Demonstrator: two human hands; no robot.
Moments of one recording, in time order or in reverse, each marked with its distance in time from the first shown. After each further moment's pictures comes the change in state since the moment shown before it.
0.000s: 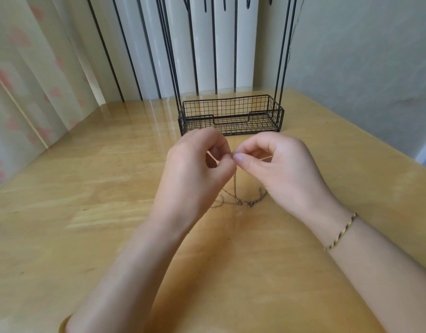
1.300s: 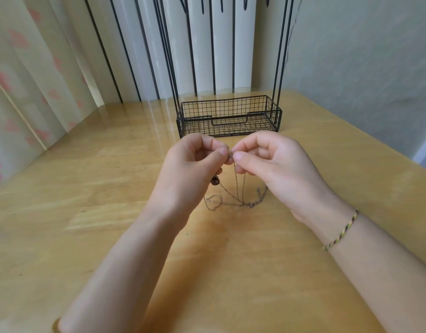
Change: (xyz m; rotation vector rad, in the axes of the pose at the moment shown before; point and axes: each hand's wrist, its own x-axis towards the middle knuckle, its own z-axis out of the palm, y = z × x) left_hand 0.001 -0.004 -0.001 -0.520 -0.101 -0.360; right_hand 0.000 0.000 -0.003 0.192 -0.071 0.145
